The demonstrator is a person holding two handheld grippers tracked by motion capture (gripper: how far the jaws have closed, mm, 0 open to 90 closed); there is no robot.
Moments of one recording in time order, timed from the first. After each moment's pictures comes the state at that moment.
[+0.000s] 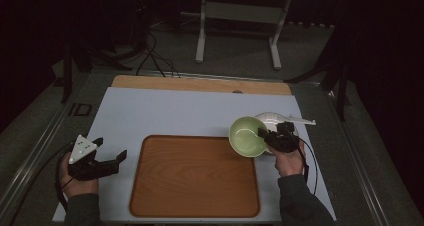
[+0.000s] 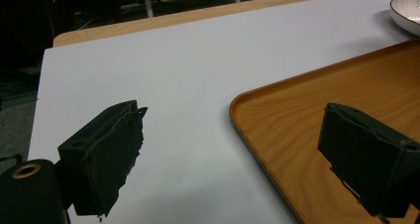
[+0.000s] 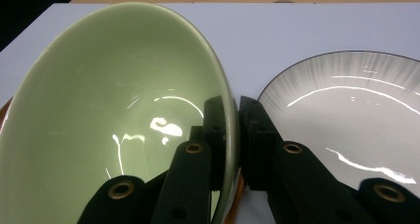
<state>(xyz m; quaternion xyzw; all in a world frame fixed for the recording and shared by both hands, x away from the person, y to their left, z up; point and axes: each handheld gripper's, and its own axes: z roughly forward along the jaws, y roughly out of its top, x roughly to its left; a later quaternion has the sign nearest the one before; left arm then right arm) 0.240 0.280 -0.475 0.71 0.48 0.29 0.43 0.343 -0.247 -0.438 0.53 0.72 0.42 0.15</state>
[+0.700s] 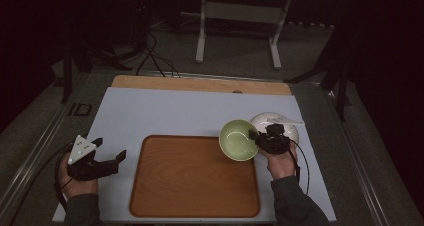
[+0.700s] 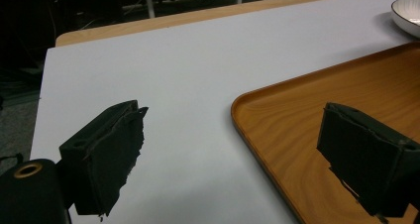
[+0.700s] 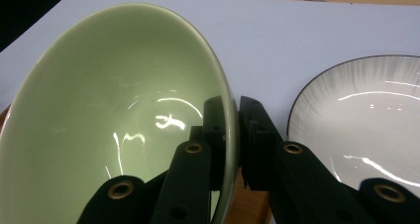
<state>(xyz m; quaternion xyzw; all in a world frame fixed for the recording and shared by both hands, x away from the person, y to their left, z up) 0.239 0.281 -0.475 0.70 0.48 0.29 0.43 0.337 -0.221 -0.438 0.51 0.74 0.42 0.15</state>
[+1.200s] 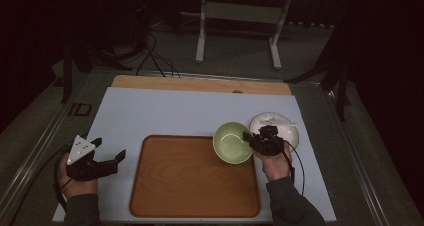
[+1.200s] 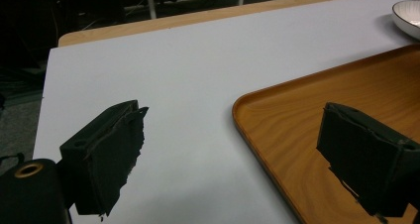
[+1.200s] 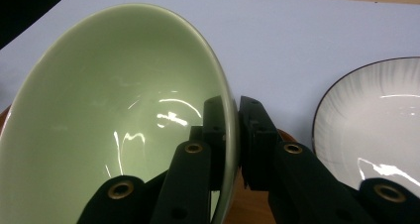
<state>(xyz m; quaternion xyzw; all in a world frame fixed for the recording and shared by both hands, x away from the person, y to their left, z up) 0.238 0.282 -0.475 0.70 0.48 0.29 0.44 0.334 -0.206 -0.441 0.49 0.75 0.41 0.14</state>
